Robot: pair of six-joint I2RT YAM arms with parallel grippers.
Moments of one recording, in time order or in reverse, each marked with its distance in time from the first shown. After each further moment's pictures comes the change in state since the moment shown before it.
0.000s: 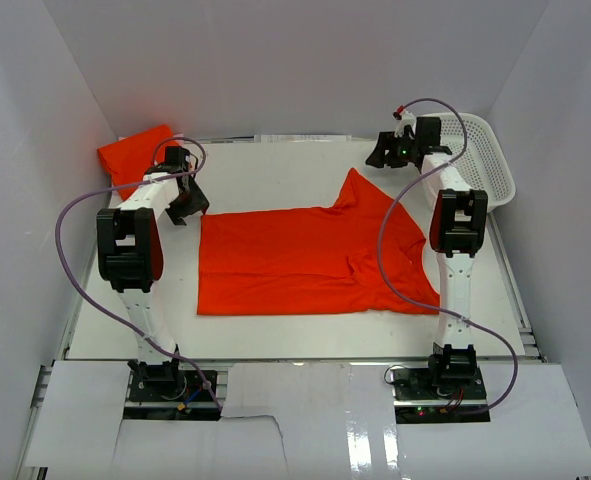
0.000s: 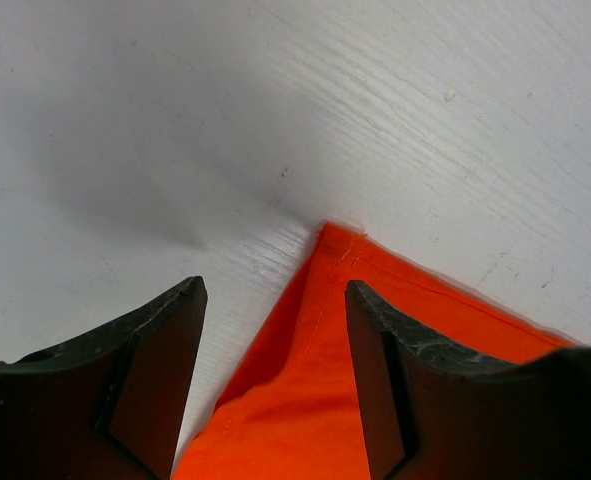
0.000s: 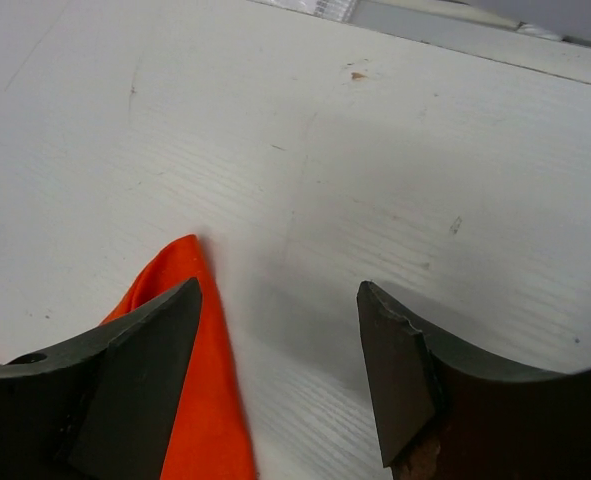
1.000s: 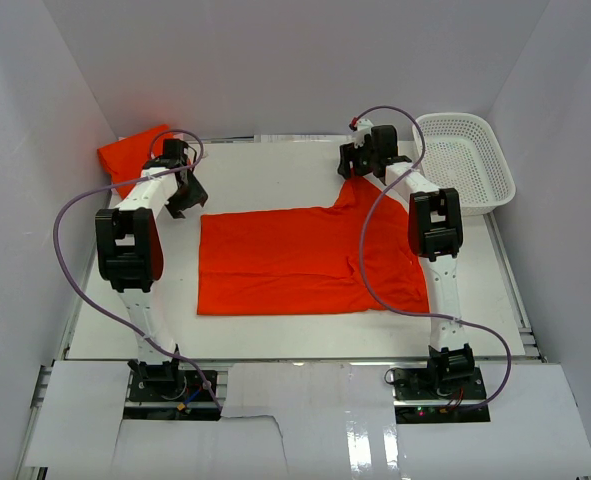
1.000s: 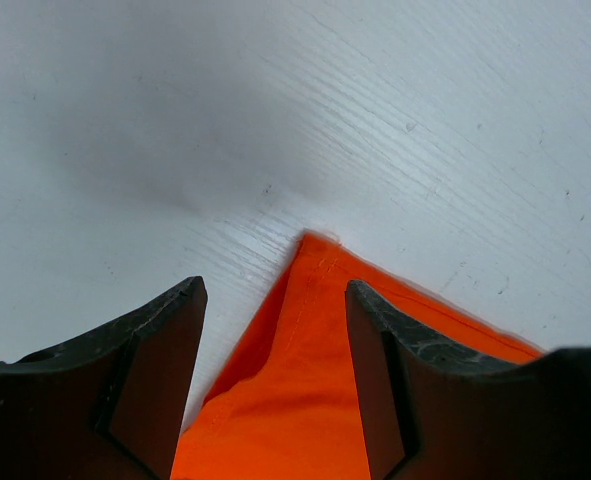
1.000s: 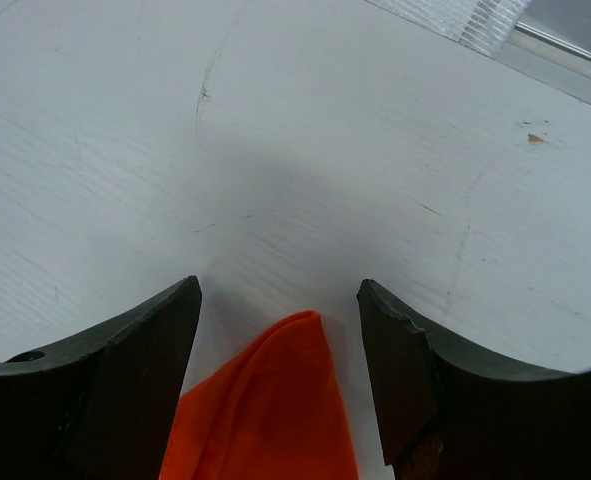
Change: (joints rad) left arm -0.001 0.002 0.068 -0.034 -0.014 -0.021; right arm 0.191 -0.036 -0.143 0.161 0.261 -0.132
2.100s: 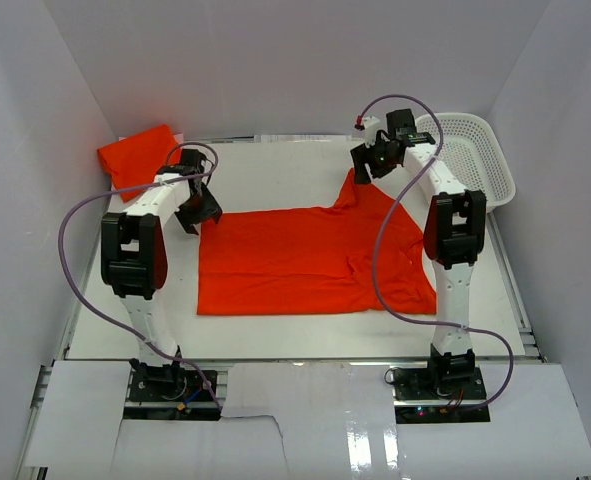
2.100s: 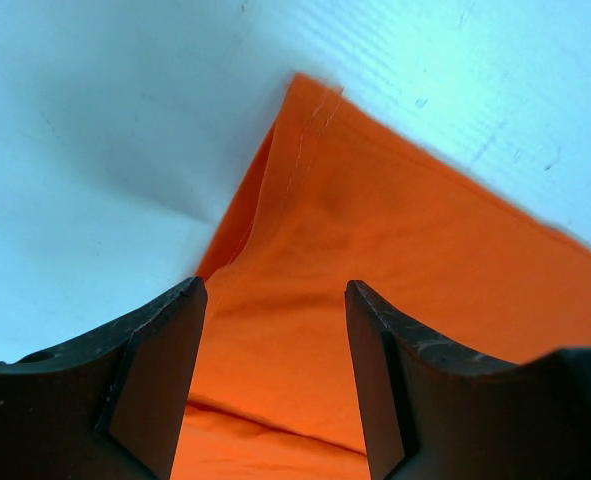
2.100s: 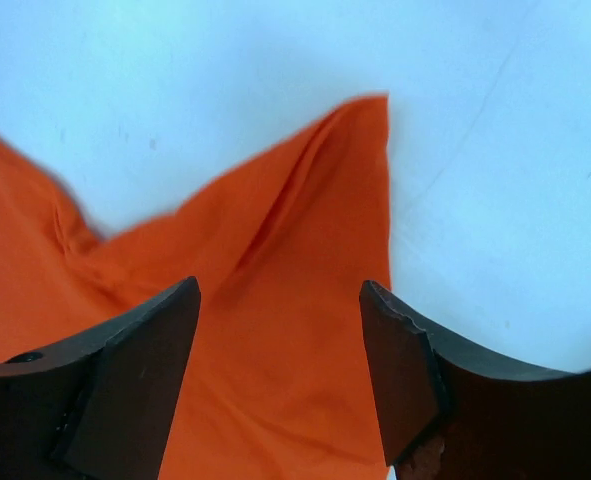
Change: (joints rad) left arm -0.091 -0.066 -0.096 -0.119 0.021 -0.076; right arm -0.033 -0.241 -0.007 -0.595 -0.050 -0.264
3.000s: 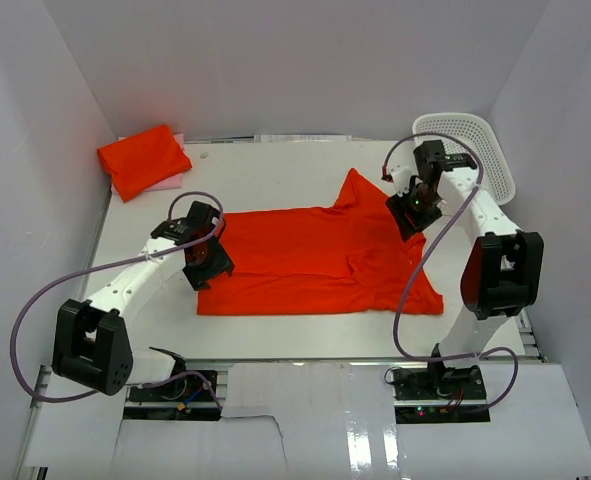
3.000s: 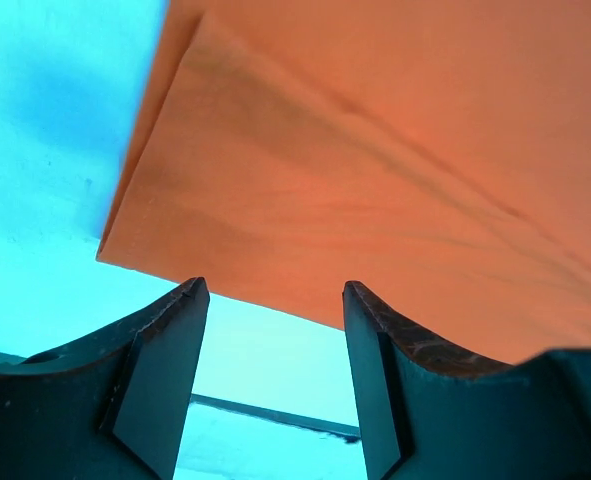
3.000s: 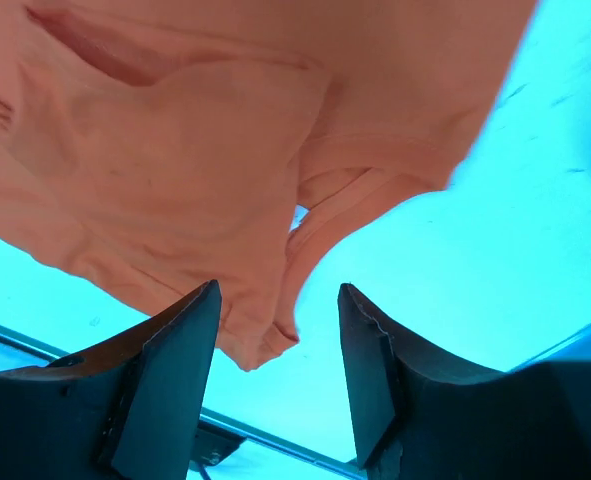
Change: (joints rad) left arm -0.240 -0.629 -0.612 -0.060 0.051 -0.225; right arm -0.041 -0.570 -0.638 -0.373 0.246 -0.121
